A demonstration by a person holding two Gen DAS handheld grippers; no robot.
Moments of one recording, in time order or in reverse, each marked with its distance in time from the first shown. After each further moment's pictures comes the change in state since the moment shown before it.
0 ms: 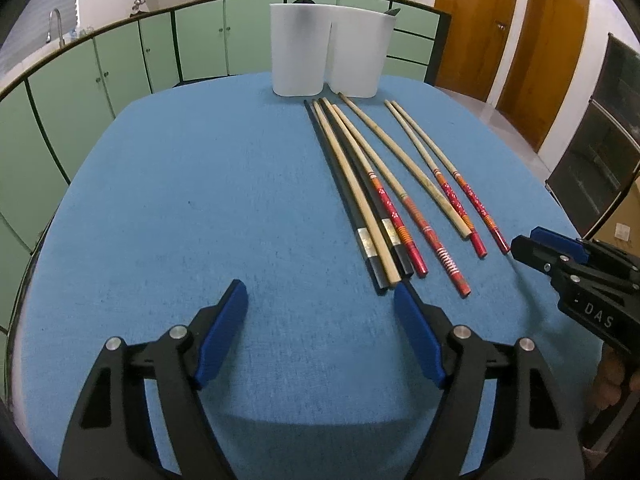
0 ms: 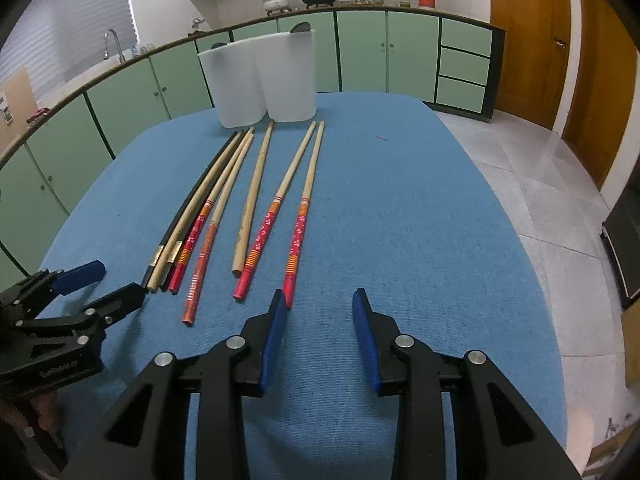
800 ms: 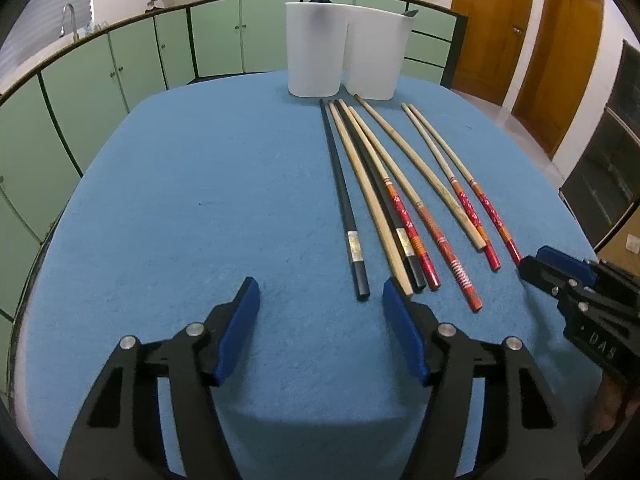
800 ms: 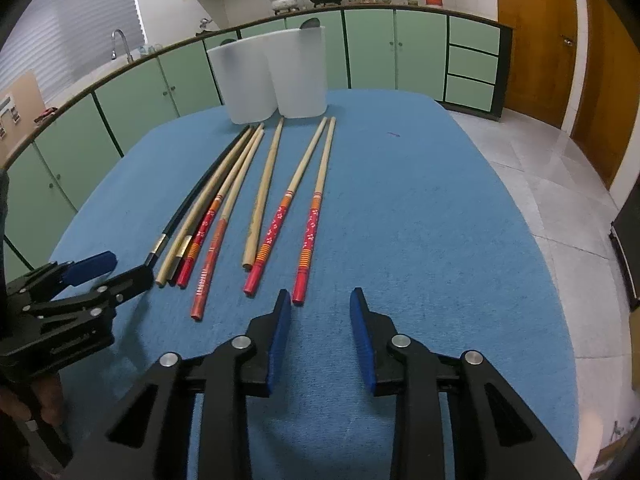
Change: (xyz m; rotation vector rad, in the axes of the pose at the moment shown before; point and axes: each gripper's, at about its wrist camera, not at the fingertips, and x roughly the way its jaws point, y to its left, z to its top) left arm 0.002 0.002 0.005 -0.043 -0.001 0.048; right arm 0.002 0.004 -0.002 -0.008 0.003 0.039
